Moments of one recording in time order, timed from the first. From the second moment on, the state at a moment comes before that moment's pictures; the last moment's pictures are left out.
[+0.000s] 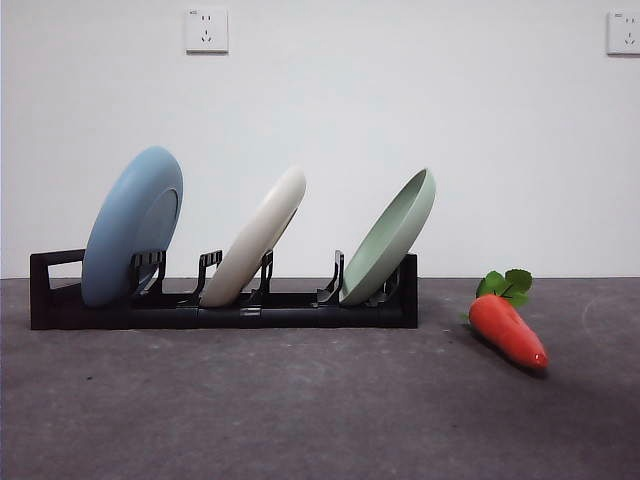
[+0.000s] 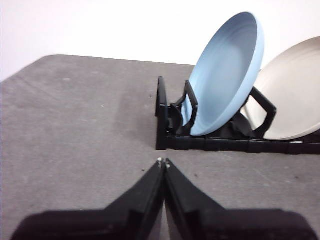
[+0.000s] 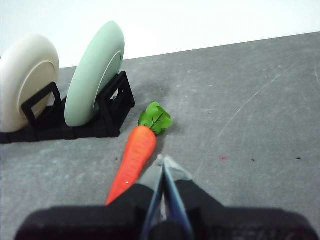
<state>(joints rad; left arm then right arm) -0.01 0.00 0.02 -0.14 -0.03 -0.11 0.04 0.00 0.02 -0.15 -0.18 0.14</state>
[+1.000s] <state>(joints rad) -0.01 0.09 0.36 -0.32 0.27 -0.33 0.04 0.19 0.37 -0.32 -0.27 0.34</state>
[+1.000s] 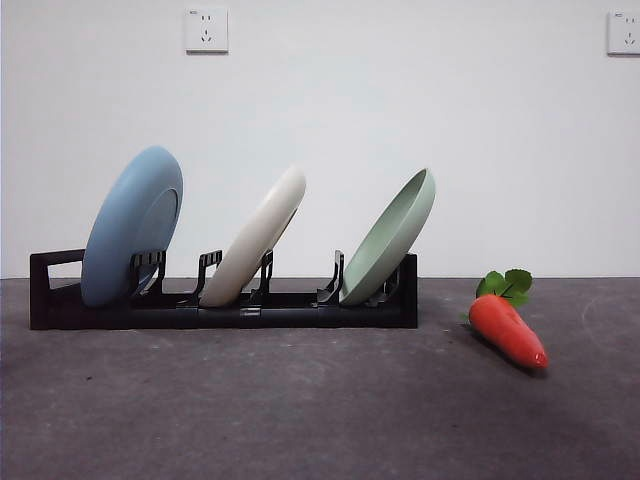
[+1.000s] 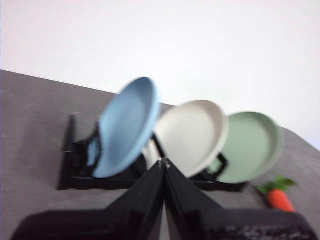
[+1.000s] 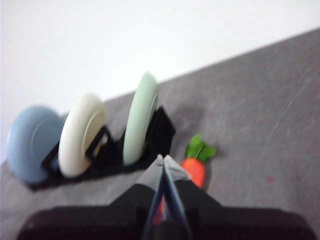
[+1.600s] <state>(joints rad) -0.01 0.34 0.70 -0.67 0.56 -0.15 0.05 0.57 0.87 -0.88 -0.44 0.07</state>
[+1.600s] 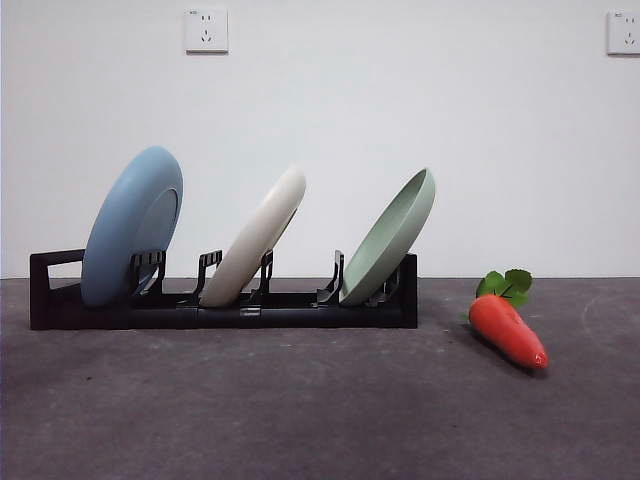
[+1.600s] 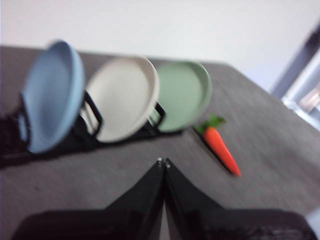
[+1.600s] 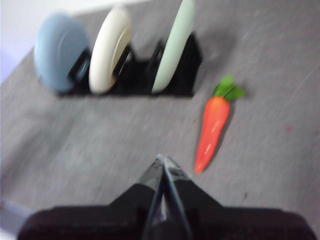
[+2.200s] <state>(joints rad) -0.01 0.44 0.82 -0.83 0.68 -0.04 0.07 0.68 1.00 -1.10 -0.57 -0.07</state>
